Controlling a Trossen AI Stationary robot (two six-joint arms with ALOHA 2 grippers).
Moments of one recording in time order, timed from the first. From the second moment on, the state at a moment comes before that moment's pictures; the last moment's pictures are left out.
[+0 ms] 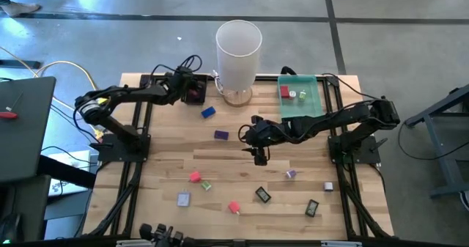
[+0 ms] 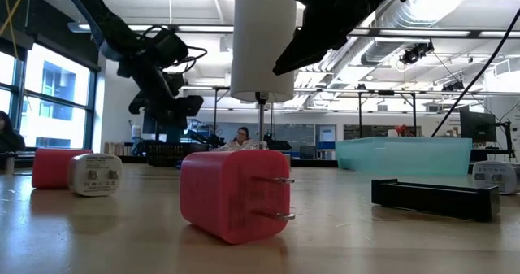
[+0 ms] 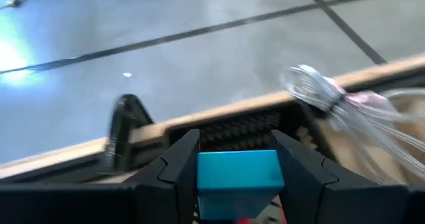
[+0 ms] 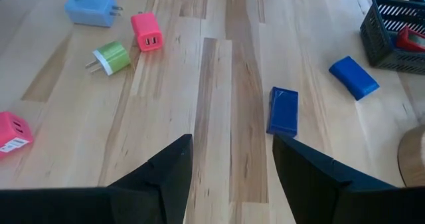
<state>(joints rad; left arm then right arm) 0.73 1.47 0.70 0.19 -0.51 -0.31 0.07 1.56 1.05 -0.17 0.07 -0.03</state>
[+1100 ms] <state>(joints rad) 0.75 1.65 0.70 0.43 -0.55 -0.31 0.07 1.56 1.05 -0.17 0.02 -0.06</state>
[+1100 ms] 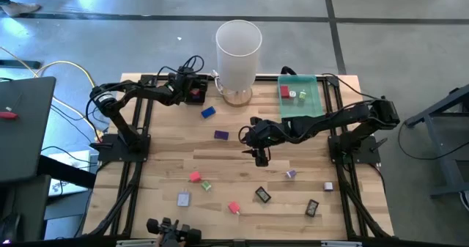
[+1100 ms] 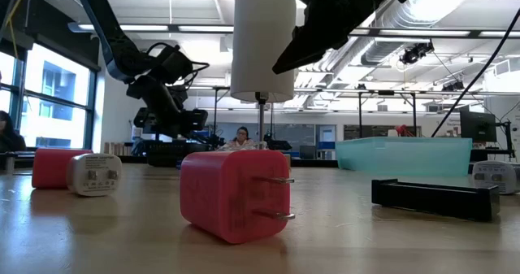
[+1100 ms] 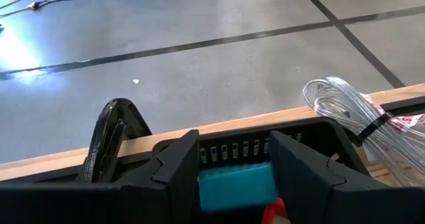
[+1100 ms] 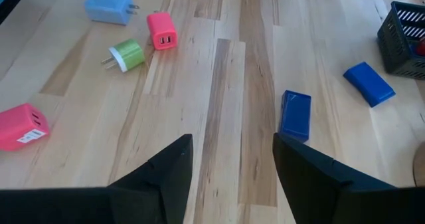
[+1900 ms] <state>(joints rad) 0.50 1.52 0.70 0.25 -0.56 -0.01 0.07 1.56 1.05 -0.17 0.02 -0.06</state>
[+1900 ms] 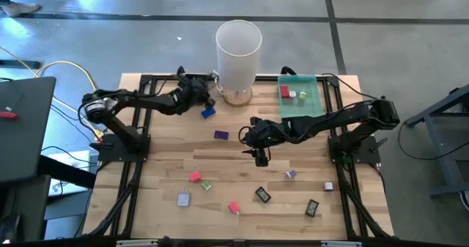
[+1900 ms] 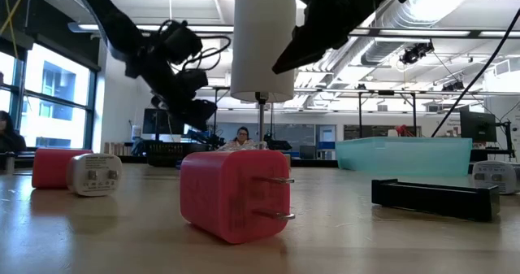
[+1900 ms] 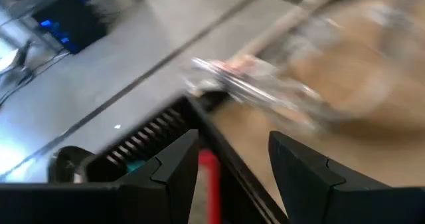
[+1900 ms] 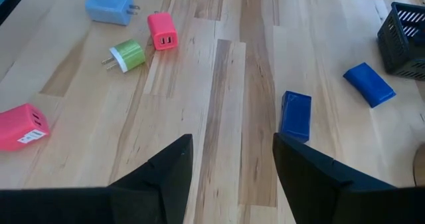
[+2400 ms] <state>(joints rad) 0.00 1.18 0.70 -0.24 -0.78 -0.09 0.07 1.56 1.05 -0.17 0.02 -0.08</state>
